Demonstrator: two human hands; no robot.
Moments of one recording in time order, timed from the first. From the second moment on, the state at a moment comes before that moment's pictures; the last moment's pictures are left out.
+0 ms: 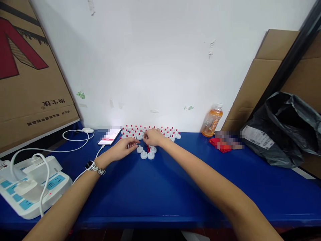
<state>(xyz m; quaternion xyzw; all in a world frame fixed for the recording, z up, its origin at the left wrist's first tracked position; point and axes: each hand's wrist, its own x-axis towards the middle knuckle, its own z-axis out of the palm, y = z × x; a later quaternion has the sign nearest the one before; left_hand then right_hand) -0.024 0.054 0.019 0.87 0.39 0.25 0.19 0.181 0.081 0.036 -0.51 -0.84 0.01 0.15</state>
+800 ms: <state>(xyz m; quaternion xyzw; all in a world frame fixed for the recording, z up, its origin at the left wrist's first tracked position) -0.022 0.049 0.025 0.86 0.40 0.25 0.20 0.173 0.106 0.037 -0.62 -0.78 -0.03 0.13</state>
